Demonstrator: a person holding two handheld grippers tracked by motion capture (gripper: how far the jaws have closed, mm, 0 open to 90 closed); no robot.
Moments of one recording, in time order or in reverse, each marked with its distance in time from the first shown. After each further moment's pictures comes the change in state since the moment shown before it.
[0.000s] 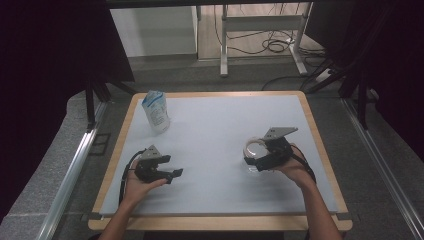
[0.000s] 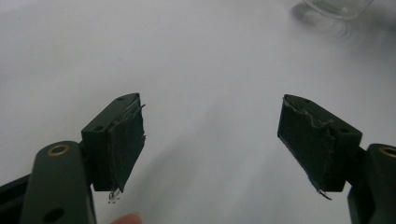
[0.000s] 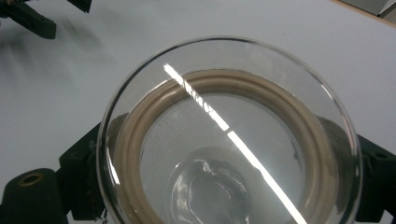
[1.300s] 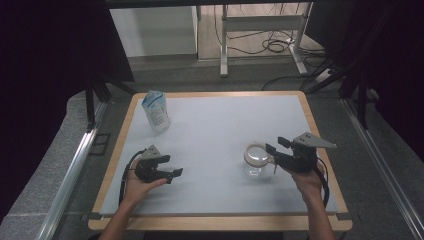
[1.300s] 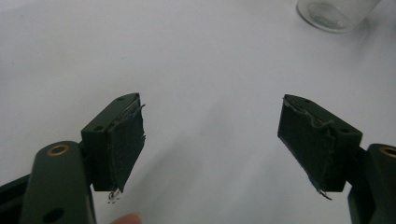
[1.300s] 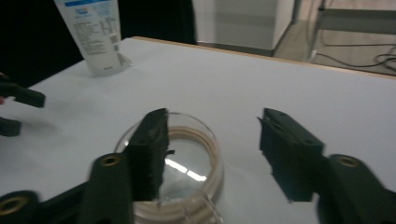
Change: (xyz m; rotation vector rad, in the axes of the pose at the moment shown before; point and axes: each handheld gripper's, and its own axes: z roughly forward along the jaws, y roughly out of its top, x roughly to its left) left arm 0.001 -0.001 0.001 0.002 0.009 -0.001; right arm 0.021 -0.021 -0.065 -0.275 -0.322 0.251
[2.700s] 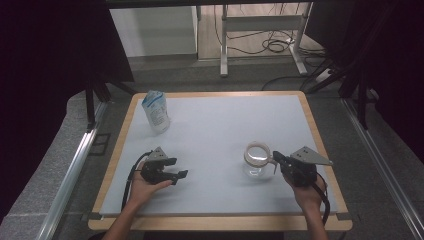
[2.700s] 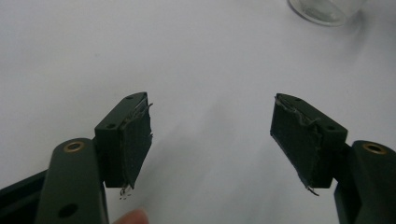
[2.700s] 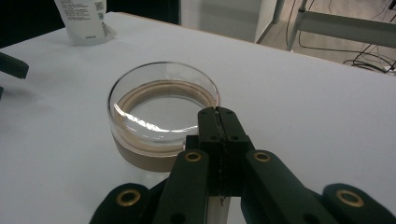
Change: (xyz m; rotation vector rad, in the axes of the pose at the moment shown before) left arm -0.008 -0.001 0.015 0.018 -0.031 0.010; right arm 0.013 -0.029 -0.010 0.027 -0.065 -0.092
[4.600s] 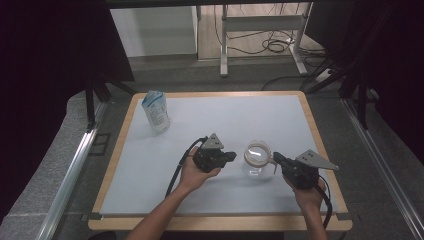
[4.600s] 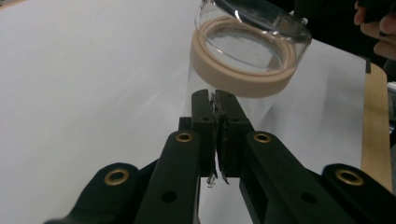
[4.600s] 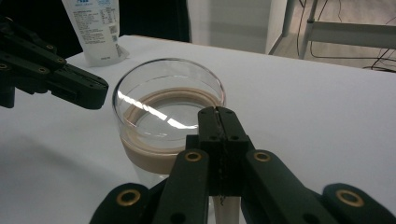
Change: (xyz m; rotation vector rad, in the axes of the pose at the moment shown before) left arm -0.093 0.109 0.076 -0.077 -0.140 0.148; right arm -0.006 -0.014 -0.001 -0.085 0.058 0.073
